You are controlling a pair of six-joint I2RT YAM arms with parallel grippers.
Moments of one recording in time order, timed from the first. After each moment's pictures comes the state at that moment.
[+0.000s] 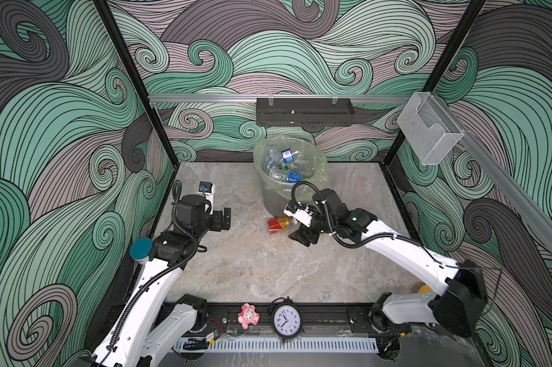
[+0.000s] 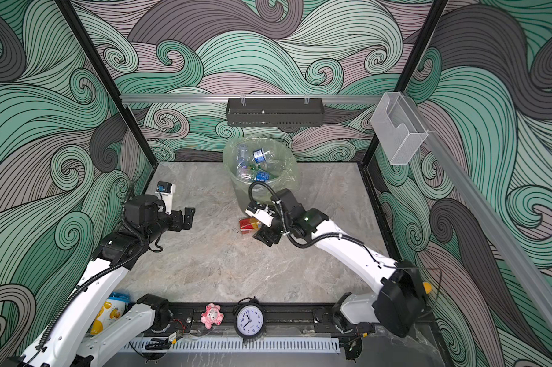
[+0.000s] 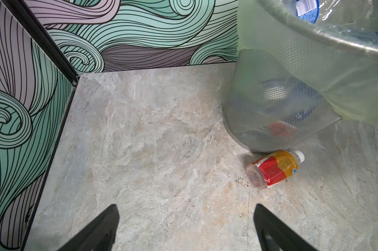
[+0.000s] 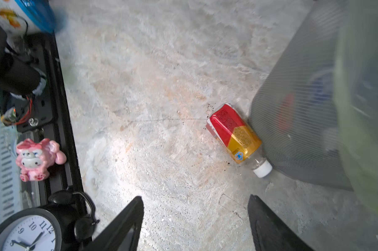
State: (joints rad) left arm -0.24 0.86 0.94 -0.66 -0.11 -0.09; right arm 0.75 1.43 1.16 -0.61 -0.29 -0.41
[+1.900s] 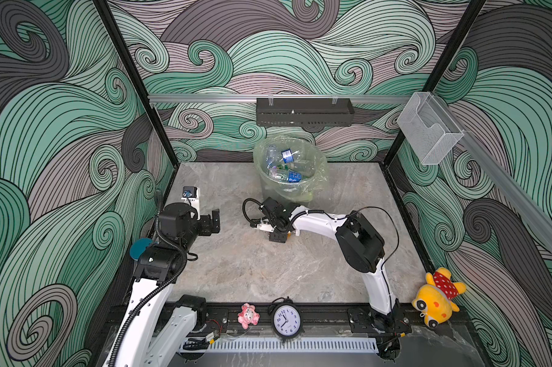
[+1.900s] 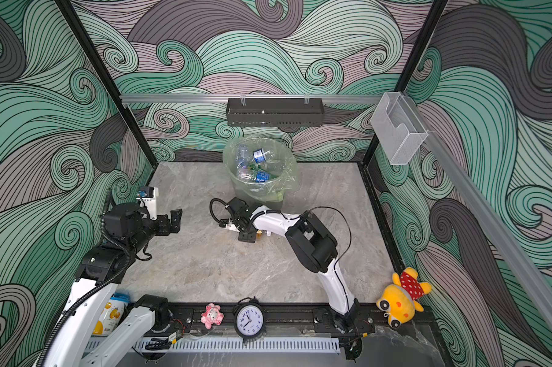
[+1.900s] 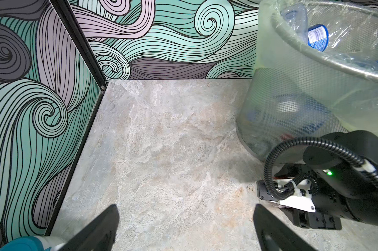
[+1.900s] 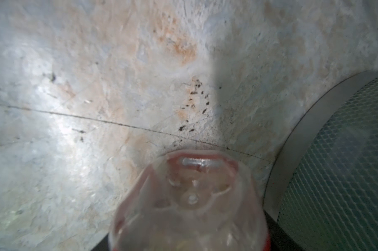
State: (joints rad) left arm -0.15 0.72 0.94 -0.71 -0.11 -0.08; right arm 0.87 2.13 1.56 -0.69 0.13 -0.65
